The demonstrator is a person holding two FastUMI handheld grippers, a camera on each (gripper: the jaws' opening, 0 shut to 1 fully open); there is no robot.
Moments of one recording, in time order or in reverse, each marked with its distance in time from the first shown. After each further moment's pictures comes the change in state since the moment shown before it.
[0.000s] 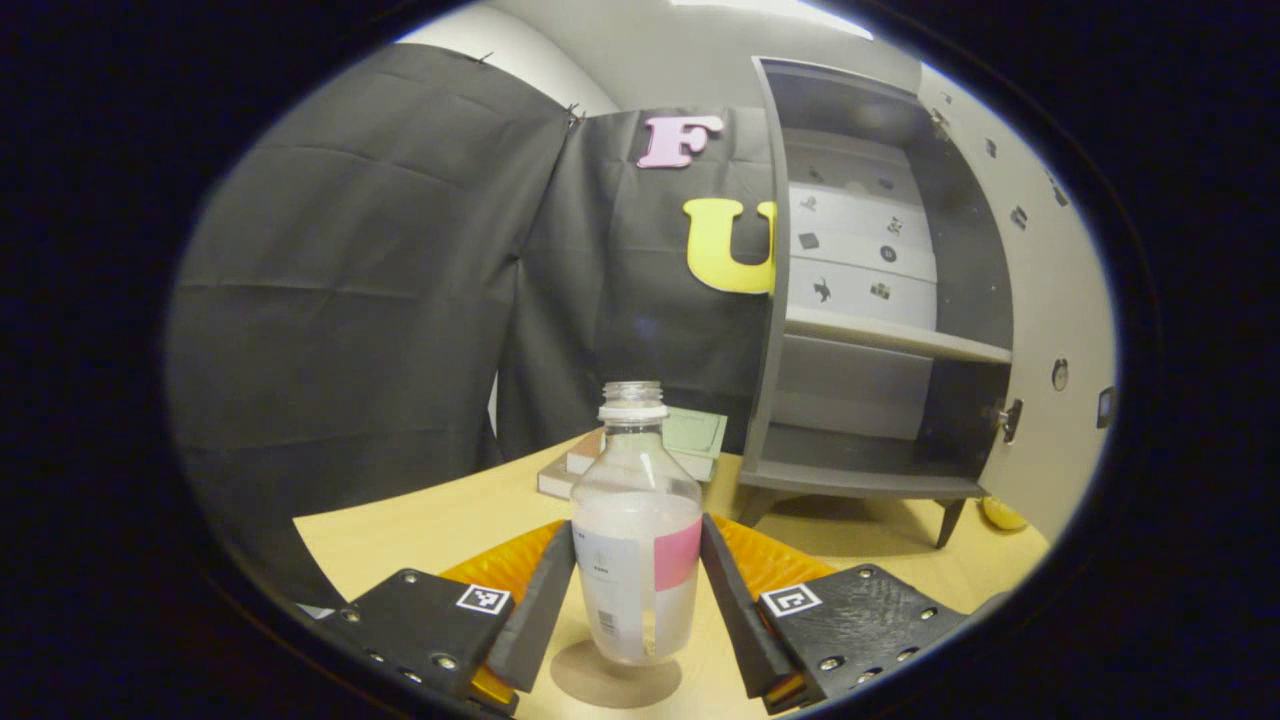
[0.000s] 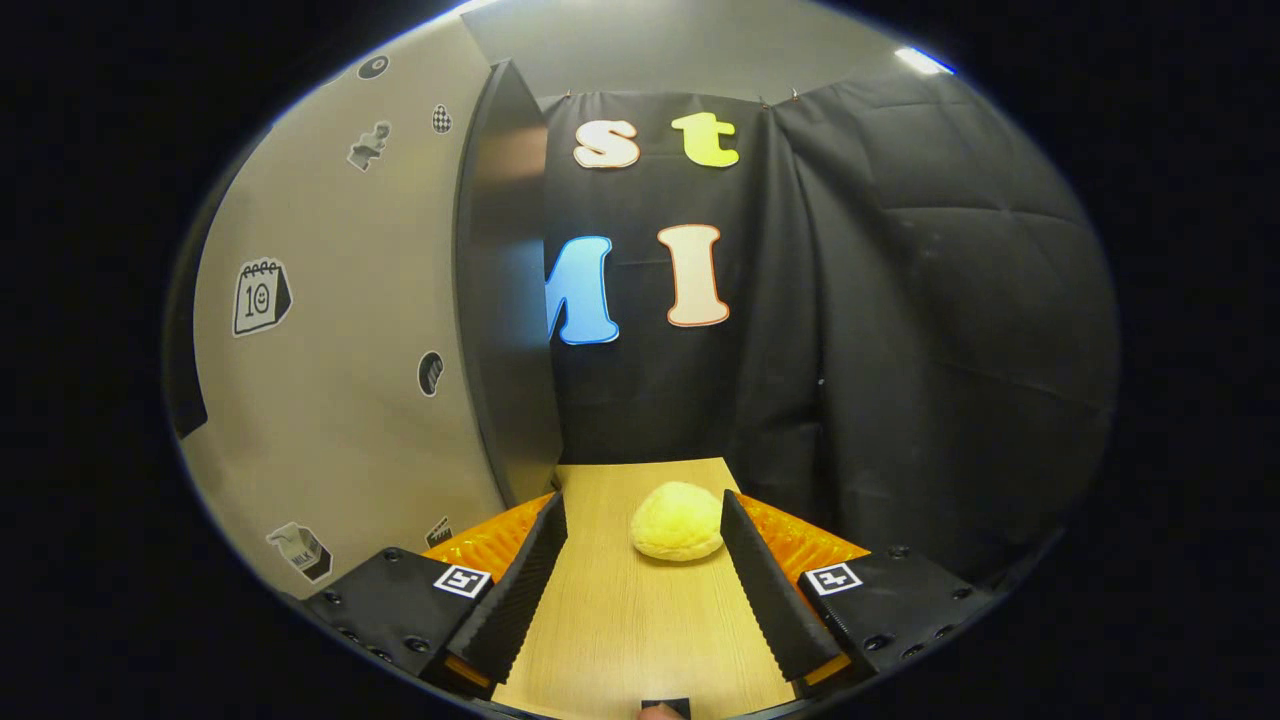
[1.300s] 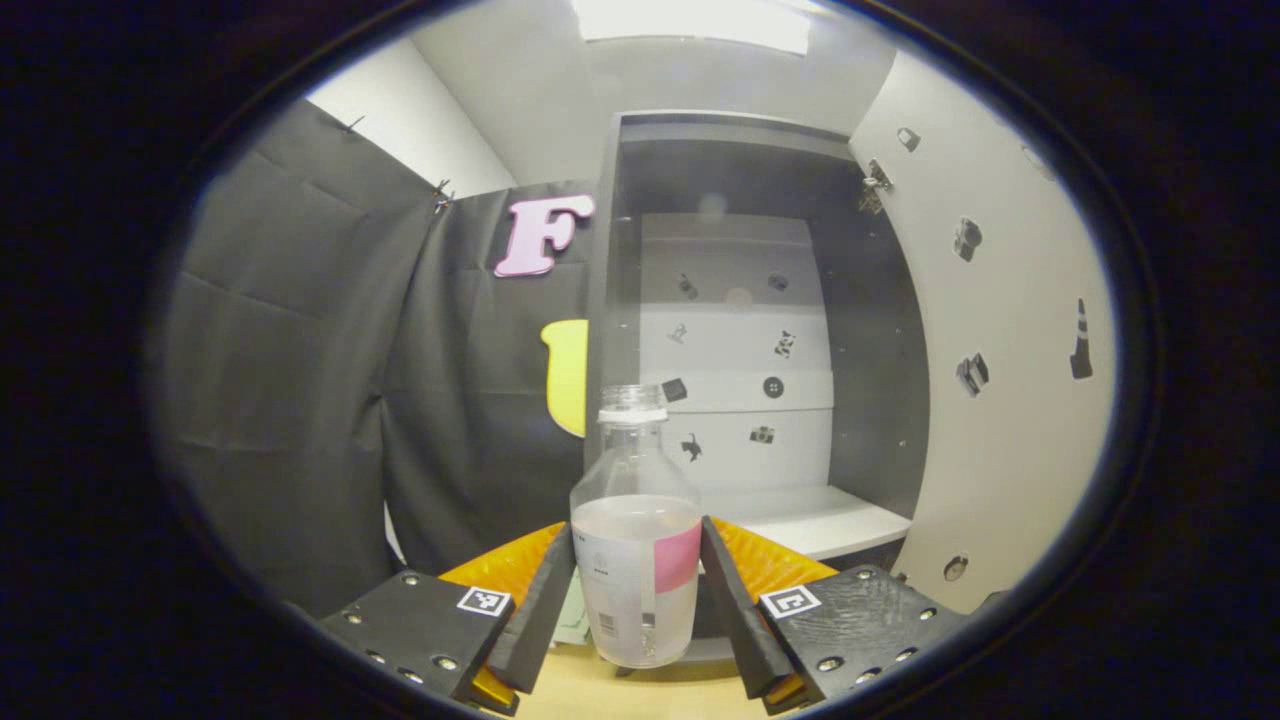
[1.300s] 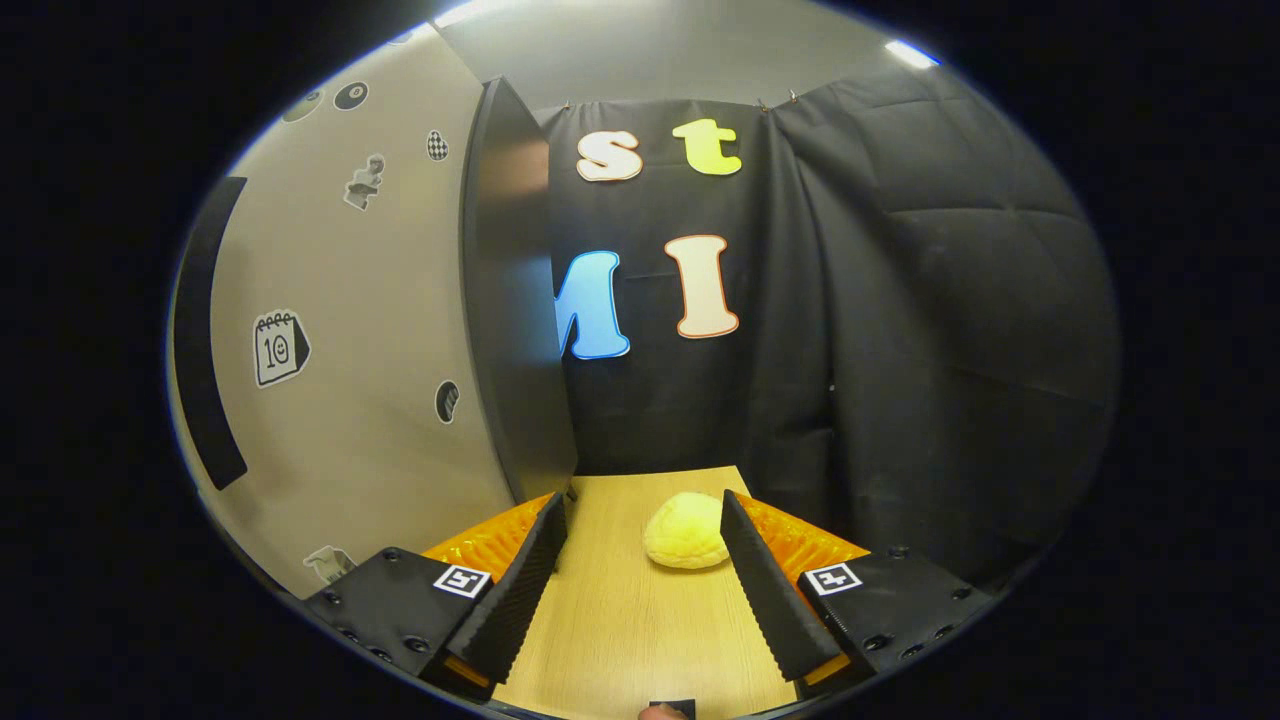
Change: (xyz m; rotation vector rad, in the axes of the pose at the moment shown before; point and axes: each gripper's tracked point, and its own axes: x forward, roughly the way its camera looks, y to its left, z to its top) left arm 0.022 -0.155 0.268 0.110 -0.207 -0.258; right arm -0.010 -0.003 0.019 0.039 -0.023 0.056
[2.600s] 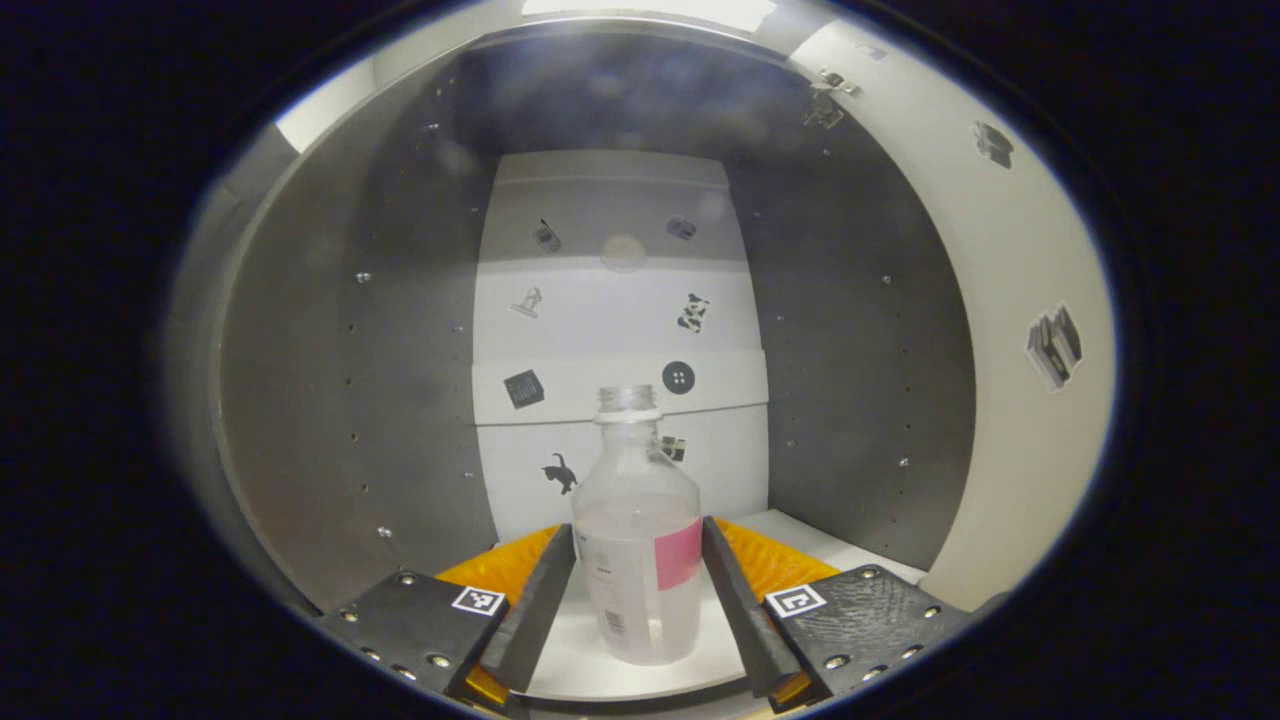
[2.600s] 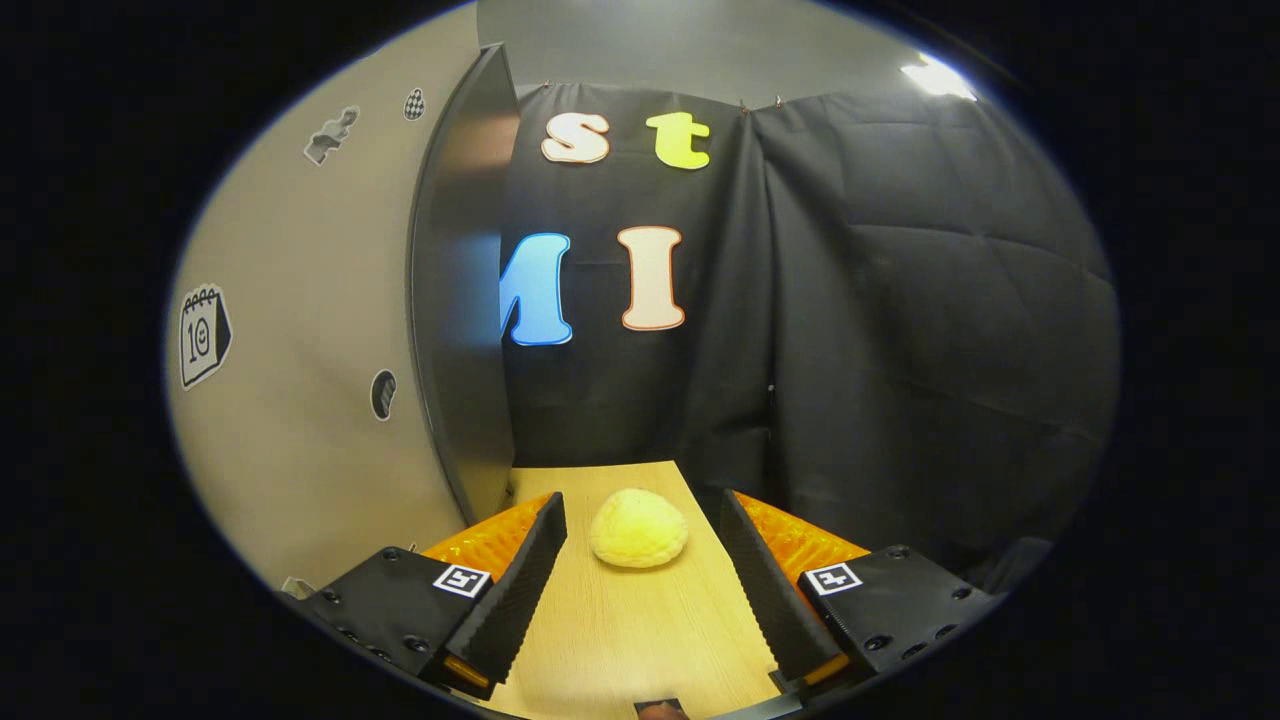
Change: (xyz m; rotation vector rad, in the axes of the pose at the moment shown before) left arm 0.208 -0.151 -0.001 0.073 0.023 -0.322; right arm 0.015 -0.003 0.003 -0.055 0.048 -0.233
